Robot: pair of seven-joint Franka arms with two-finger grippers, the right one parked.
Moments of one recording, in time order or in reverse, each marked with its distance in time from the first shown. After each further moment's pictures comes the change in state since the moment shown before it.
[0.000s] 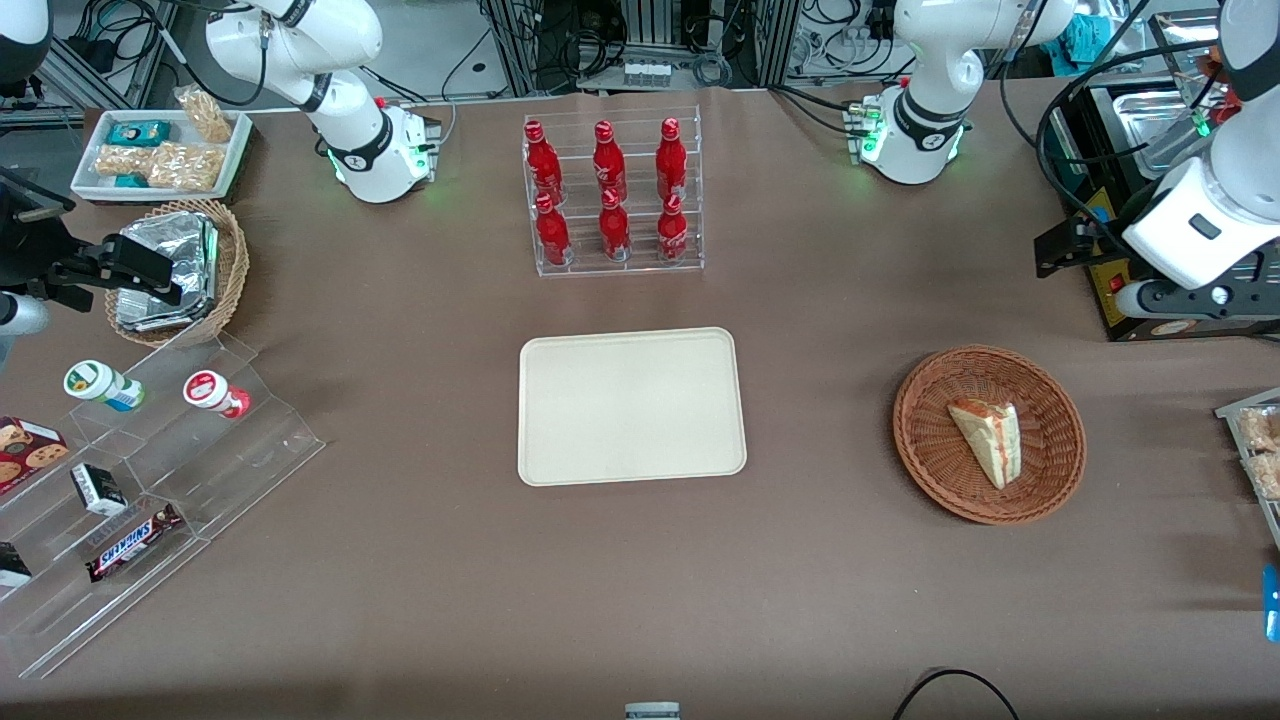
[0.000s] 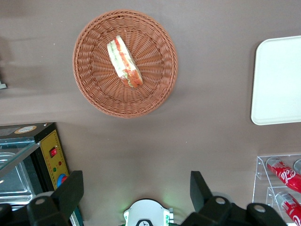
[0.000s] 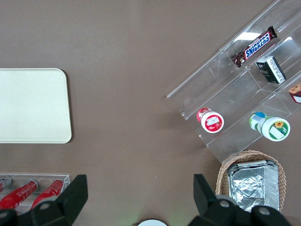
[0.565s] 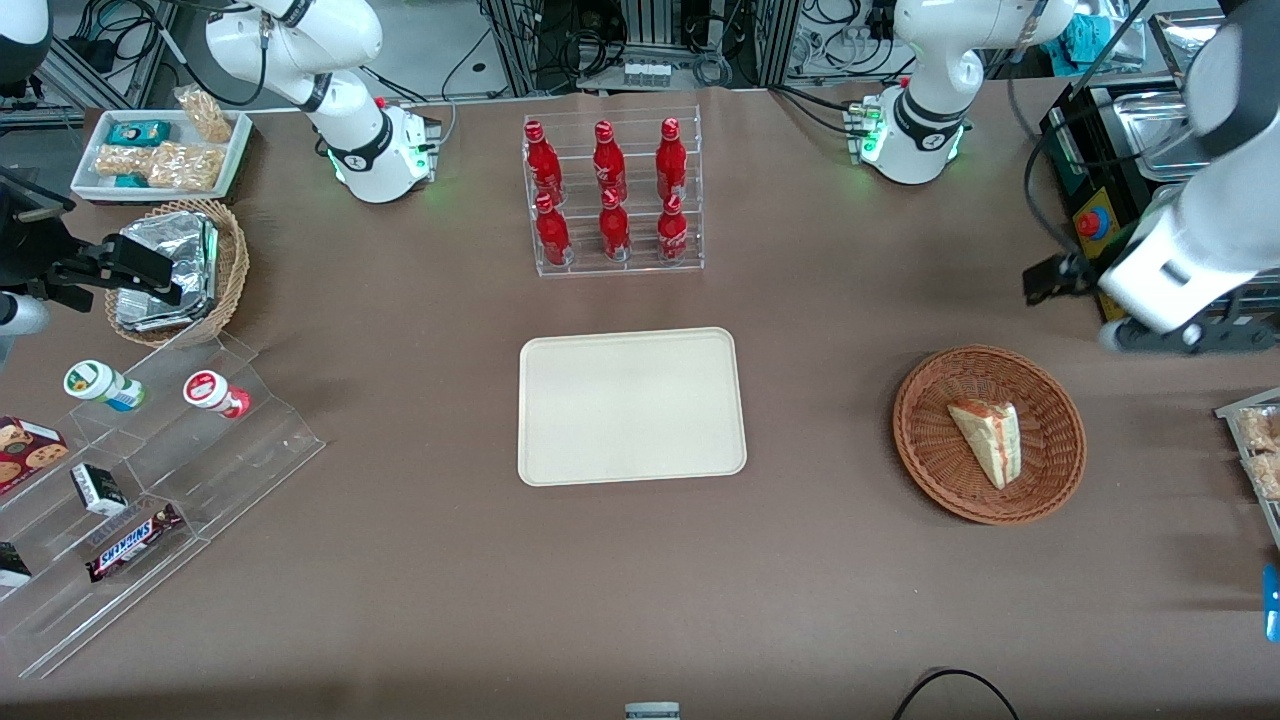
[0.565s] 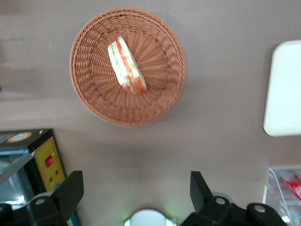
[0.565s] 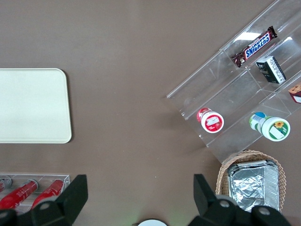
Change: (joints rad) arm 0.004 0.044 0.016 -0.158 0.017 0.180 -0.004
